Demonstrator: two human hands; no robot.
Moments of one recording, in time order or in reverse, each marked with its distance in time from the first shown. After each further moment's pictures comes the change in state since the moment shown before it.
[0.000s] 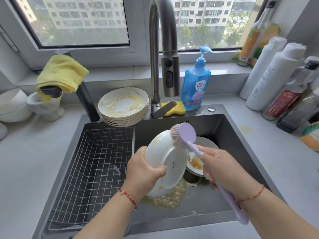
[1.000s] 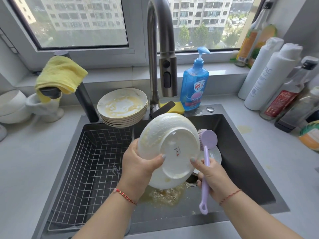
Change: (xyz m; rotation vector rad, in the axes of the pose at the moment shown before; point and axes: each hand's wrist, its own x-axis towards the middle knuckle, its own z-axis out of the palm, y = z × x) left_hand -0.005 0.024 -0.008 -0.499 0.068 0.011; right_hand 0.040 0.072 0.015 0.524 0.133 0.166
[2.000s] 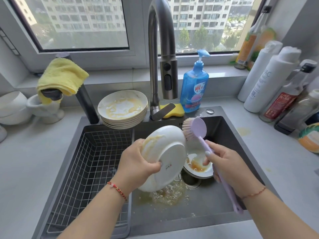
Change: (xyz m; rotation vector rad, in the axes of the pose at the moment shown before) left_hand 0.012 0.017 -0.015 0.675 -0.151 0.076; right_hand -0.011 -0.040 -0.022 -0.433 -0.025 -0.335
